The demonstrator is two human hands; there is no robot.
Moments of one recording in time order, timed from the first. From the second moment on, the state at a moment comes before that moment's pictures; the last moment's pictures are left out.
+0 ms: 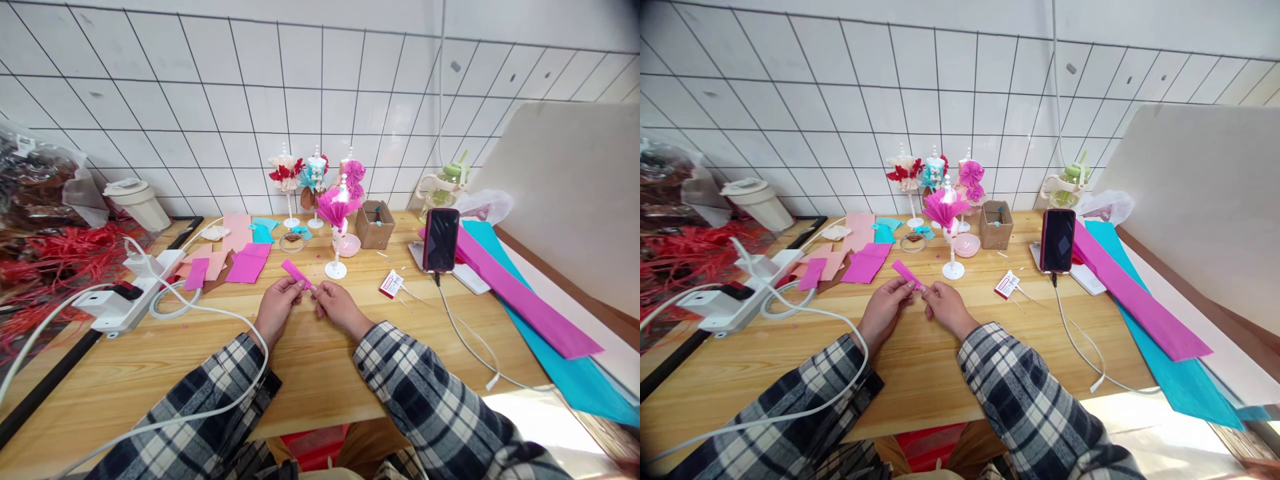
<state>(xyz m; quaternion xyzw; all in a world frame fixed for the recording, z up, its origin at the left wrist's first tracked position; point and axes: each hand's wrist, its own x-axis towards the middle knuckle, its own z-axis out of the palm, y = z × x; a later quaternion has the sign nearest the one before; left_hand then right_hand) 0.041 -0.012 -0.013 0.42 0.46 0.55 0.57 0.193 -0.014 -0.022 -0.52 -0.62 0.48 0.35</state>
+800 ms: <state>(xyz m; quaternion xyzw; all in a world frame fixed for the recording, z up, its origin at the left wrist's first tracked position) 0.038 -0.011 -0.015 0.43 0.45 0.54 0.57 0.192 -0.017 -0.013 -0.52 -0.59 0.51 0.34</state>
